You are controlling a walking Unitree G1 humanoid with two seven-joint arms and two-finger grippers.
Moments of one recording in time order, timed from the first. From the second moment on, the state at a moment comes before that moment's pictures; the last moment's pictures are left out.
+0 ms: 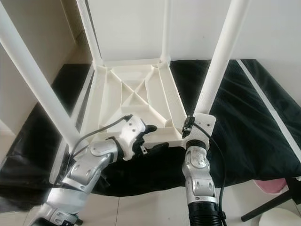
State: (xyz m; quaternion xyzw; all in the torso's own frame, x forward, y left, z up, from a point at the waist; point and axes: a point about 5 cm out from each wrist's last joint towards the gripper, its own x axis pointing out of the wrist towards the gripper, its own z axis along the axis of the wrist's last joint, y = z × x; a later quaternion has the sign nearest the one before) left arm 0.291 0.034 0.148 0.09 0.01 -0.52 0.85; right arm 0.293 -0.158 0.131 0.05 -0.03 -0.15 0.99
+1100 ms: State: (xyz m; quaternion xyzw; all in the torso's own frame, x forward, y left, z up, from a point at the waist) left arm 0.290 0.032 0.147 0.09 0.01 -0.52 0.85; right arm 0.283 -0.201 0.127 0.01 -0.03 0.12 0.99
